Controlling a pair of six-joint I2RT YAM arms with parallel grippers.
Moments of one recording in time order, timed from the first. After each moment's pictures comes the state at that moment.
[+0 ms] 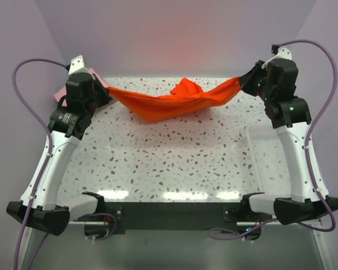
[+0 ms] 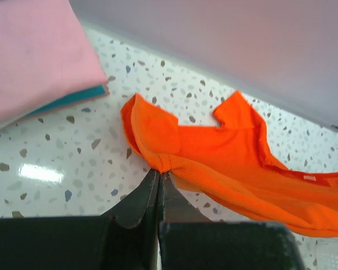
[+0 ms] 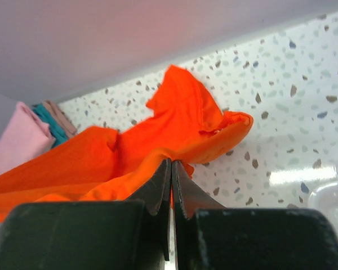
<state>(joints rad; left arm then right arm) -0.25 1.18 1.39 -0.63 -0.25 -0.55 0.16 1.28 1.62 -0.70 0.06 0.49</state>
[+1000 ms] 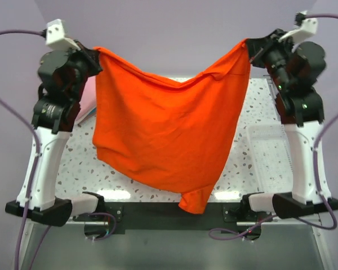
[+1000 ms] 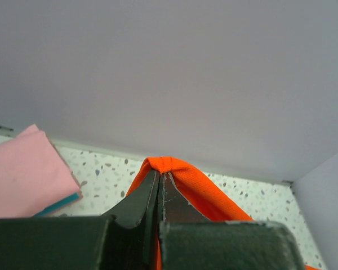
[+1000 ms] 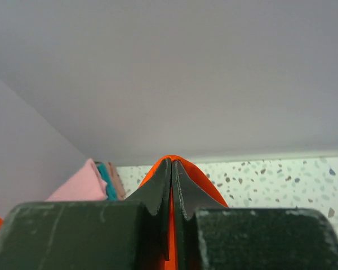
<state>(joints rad) -0.25 1.23 1.79 -0.49 -0.24 -0.39 0.16 1.27 1.90 -0.45 -0.04 0.43</state>
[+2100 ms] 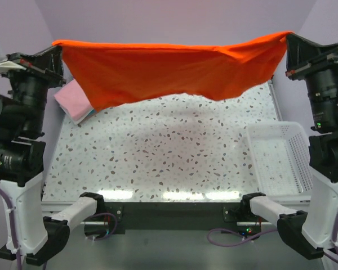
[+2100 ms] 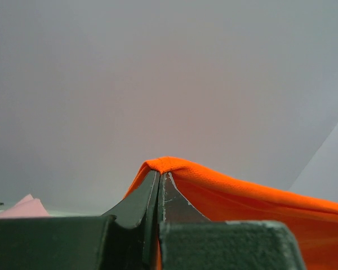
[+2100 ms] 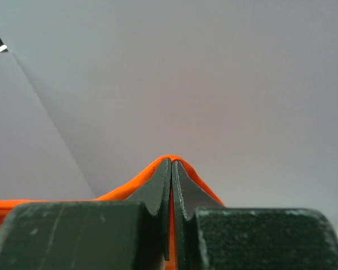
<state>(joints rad) -0.16 1.04 1.86 -0.47 -0.11 -0.38 0.16 1.12 2.01 -0.45 0.01 0.38</state>
